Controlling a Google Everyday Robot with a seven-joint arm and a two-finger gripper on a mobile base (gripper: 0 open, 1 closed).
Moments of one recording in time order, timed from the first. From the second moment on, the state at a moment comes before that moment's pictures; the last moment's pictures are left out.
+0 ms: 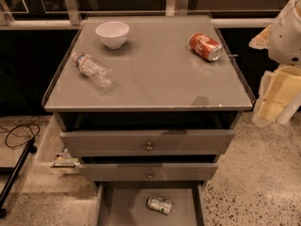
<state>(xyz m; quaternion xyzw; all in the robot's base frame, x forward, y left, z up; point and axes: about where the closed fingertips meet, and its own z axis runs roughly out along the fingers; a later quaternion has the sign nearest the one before) 0.438 -0.217 0.976 -0.60 0.78 -0.03 0.16</state>
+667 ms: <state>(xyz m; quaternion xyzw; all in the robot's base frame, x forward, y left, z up) 0.430 -0.214 0.951 -0.61 0.78 0.00 0.16</state>
